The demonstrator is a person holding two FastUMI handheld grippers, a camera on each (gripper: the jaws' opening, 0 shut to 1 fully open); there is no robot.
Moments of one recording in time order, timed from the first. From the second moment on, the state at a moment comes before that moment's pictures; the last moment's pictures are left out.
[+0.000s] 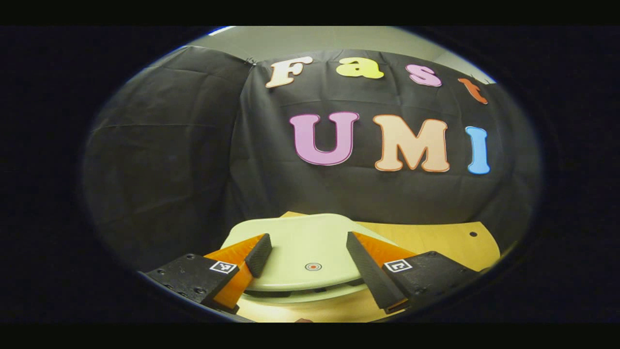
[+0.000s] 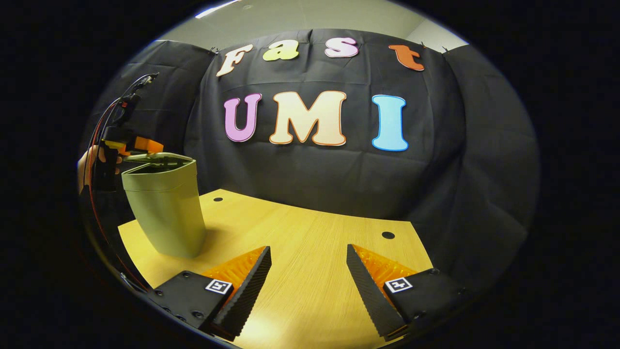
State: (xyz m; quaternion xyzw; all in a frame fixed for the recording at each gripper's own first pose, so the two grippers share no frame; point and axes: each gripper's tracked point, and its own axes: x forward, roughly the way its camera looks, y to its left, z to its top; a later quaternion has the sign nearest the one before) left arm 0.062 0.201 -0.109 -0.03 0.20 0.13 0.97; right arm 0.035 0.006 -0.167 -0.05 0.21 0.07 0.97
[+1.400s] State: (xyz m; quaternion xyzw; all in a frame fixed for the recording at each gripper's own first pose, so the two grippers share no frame) left arm 0.038 0.174 -0.116 0.00 0.12 0.08 0.99; right arm 0.040 0.012 -0.143 -0.01 0.18 0.06 0.98
